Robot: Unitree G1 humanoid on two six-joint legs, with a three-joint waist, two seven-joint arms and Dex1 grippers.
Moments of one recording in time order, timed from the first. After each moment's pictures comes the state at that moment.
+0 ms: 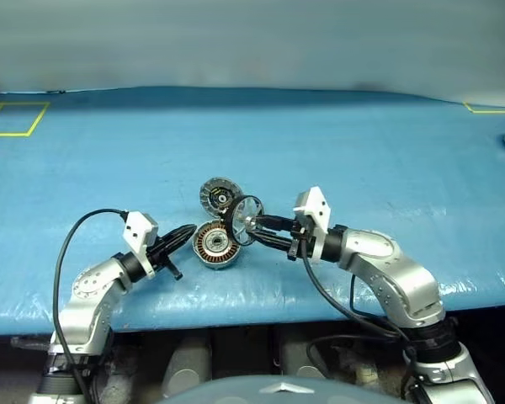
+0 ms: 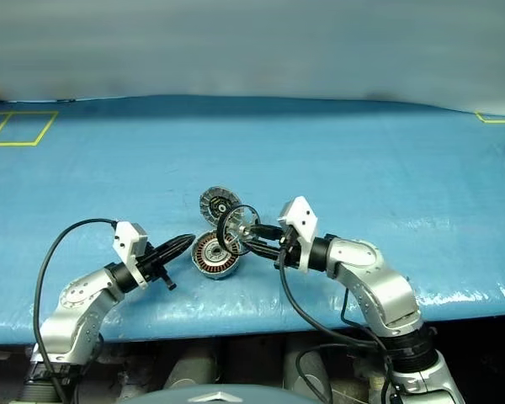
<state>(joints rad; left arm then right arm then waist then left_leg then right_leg) 0.06 0.45 0.06 -0.12 -0.39 0.19 -0.79 -0.22 -0.42 0.21 -0.39 0.43 0.59 0.81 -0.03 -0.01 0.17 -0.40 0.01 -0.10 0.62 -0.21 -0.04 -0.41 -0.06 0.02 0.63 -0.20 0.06</state>
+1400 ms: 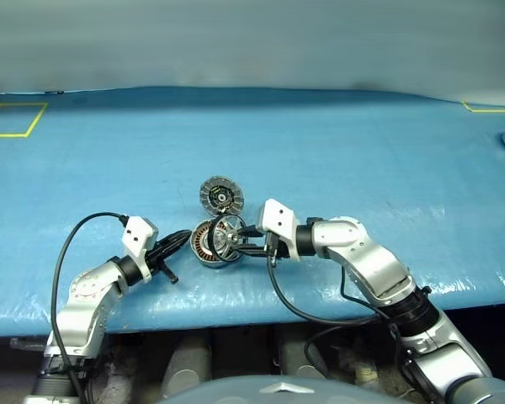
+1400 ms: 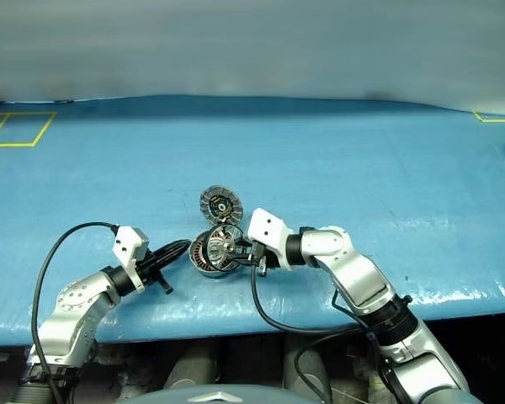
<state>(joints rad) 0.07 0.47 0.05 -0.08 -0.35 0.17 -0.77 -0.39 -0.46 0.42 -0.26 0.20 0.53 0.89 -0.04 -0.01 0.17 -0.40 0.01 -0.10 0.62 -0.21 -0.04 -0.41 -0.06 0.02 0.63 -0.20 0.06</state>
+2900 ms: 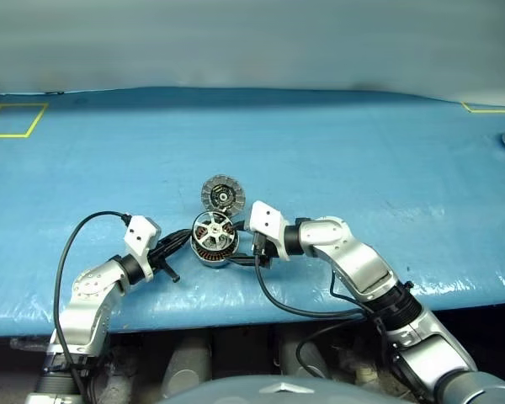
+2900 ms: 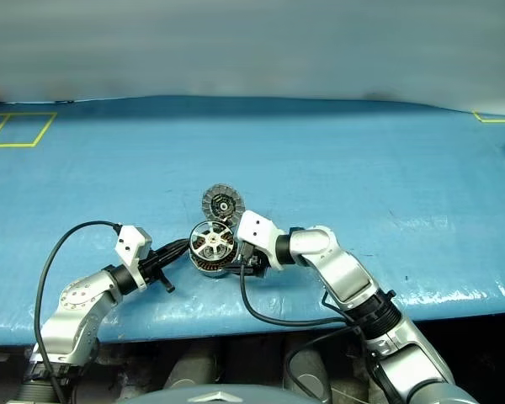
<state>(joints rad) 0.06 0.46 0.04 -0.08 -0.32 0.16 -0.75 -0.42 -0.39 0.46 -0.16 0.14 0.52 0.88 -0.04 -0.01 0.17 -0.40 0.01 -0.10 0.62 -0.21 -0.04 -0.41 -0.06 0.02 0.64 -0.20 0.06</state>
